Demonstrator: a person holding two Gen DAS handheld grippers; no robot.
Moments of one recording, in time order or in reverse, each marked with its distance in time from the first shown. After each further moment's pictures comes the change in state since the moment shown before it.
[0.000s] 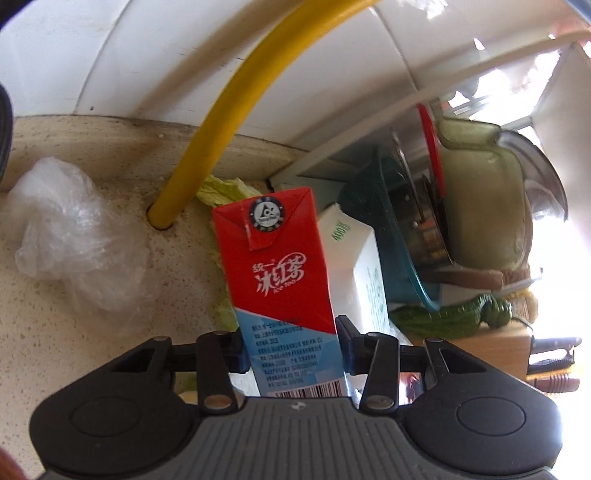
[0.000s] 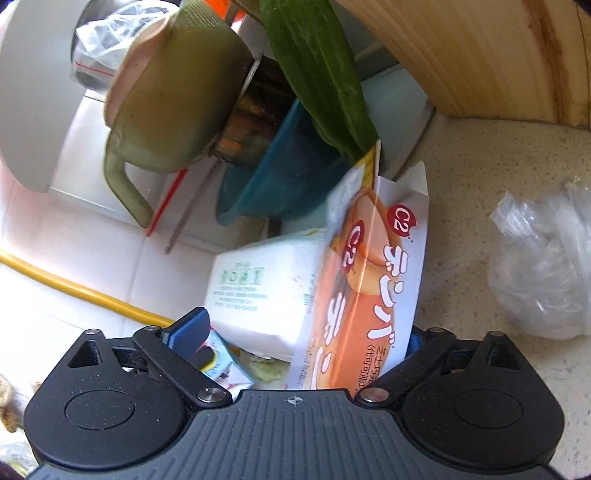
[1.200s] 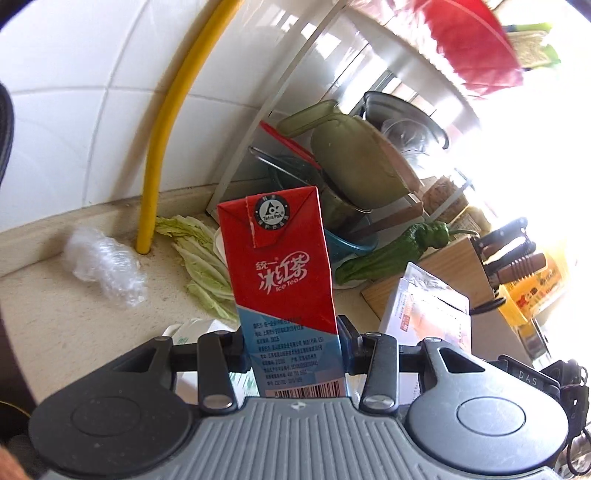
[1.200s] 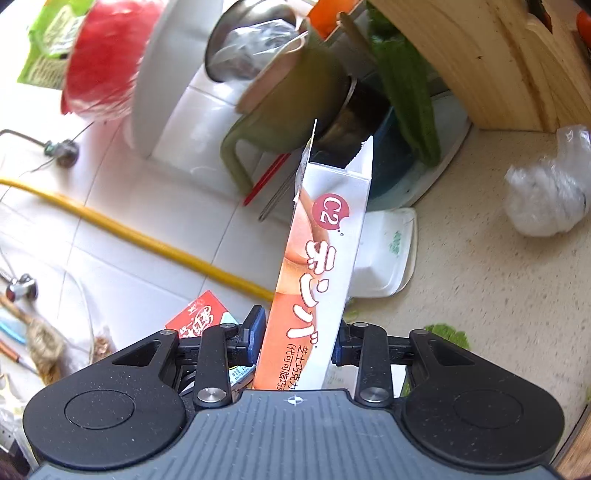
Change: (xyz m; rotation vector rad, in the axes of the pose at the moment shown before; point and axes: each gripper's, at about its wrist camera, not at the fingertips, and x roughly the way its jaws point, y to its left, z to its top) left arm -0.114 -0.077 -0.085 0.408 -0.119 0.049; right arm -0.097 0.058 -0.061 -0.084 -0.045 0.145
